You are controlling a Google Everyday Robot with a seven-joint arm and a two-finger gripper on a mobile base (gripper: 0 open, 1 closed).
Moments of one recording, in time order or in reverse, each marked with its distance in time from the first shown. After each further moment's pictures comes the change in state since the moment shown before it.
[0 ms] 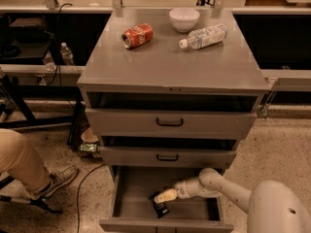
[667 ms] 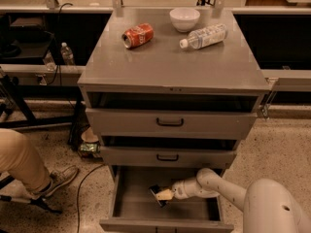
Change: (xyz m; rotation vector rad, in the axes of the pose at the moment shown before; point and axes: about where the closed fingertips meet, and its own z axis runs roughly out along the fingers) arm 0.005 -0.002 0.009 0.002 0.014 0.021
